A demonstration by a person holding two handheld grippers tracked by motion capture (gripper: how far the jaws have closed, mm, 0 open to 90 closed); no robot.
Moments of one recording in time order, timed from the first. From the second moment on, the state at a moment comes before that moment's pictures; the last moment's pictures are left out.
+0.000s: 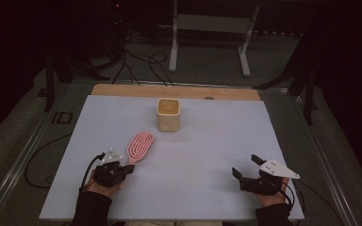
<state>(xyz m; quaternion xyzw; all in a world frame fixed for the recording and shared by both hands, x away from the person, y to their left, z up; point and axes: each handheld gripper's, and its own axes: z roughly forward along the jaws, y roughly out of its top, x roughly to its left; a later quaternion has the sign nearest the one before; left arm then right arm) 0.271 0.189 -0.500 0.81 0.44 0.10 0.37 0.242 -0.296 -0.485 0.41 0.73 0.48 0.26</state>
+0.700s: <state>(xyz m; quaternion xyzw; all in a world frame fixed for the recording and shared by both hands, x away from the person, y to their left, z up) 0.272 0.206 -0.498 0.80 0.46 0.11 0.38 0.242 -0.295 -0.486 0.41 0.74 0.48 0.26</state>
